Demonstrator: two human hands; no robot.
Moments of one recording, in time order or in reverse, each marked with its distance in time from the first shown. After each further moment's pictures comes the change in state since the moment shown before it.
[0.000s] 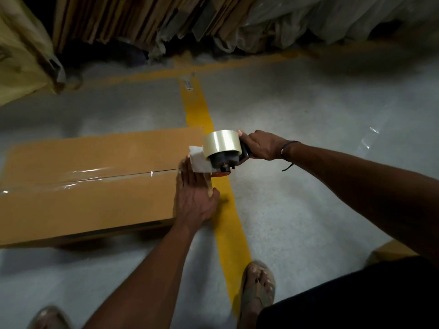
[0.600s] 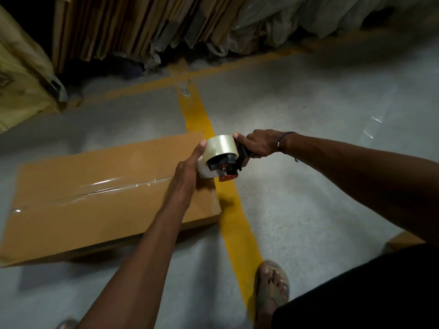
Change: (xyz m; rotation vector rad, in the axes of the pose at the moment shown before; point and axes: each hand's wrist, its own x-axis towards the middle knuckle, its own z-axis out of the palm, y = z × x) left_hand 0.053 0.011 -0.082 -1.142 -0.226 -0.585; right_hand 0.014 0.000 -0.005 -0.053 -0.177 0.127
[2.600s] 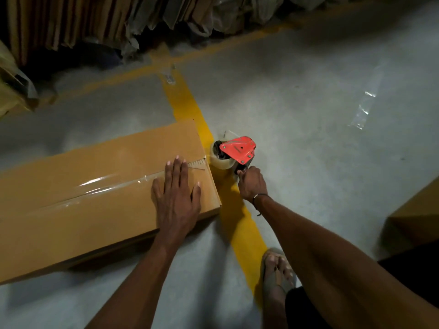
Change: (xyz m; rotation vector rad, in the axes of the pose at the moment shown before) left_hand -0.003 -0.110 -0.035 1.264 0.265 0.603; right_hand 0.016 -0.026 0.209 0.400 0.485 0.557
